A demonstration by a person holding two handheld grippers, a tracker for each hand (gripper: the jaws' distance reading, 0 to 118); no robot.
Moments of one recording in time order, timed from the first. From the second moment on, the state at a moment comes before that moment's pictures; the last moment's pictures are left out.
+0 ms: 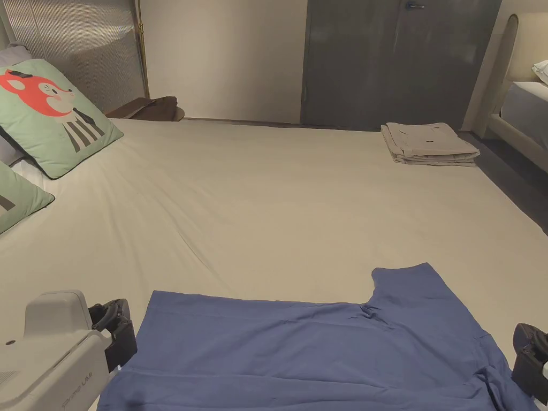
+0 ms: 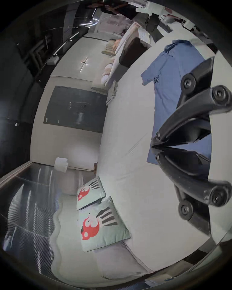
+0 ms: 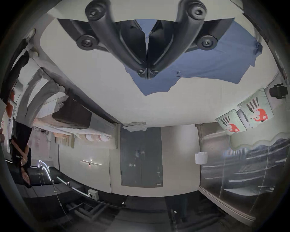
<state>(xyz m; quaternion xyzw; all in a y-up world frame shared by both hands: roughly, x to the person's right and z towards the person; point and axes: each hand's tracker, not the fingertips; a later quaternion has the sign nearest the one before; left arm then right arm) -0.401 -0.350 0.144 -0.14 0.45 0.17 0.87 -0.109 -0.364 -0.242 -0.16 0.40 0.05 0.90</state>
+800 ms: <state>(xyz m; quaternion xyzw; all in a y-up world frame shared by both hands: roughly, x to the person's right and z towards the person) -0.629 -0.453 0.018 -0.39 0.41 0.27 0.78 -0.153 -0.397 -0.279 -0.24 0.39 0.08 0.89</state>
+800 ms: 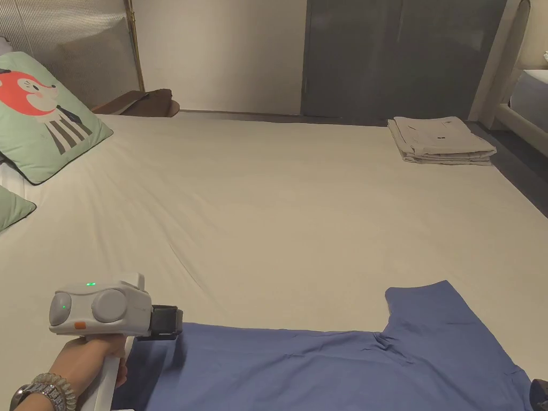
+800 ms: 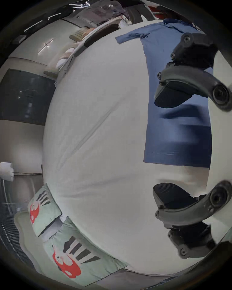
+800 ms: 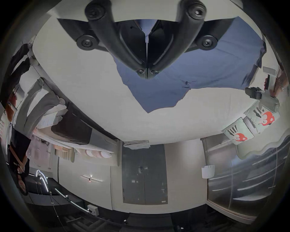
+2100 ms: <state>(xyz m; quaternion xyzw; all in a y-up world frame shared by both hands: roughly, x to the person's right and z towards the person) -0.603 -0.420 0.037 -0.37 0.42 0.26 0.79 -0.259 -0.411 -0.434 -0.41 0.40 0.21 0.79</state>
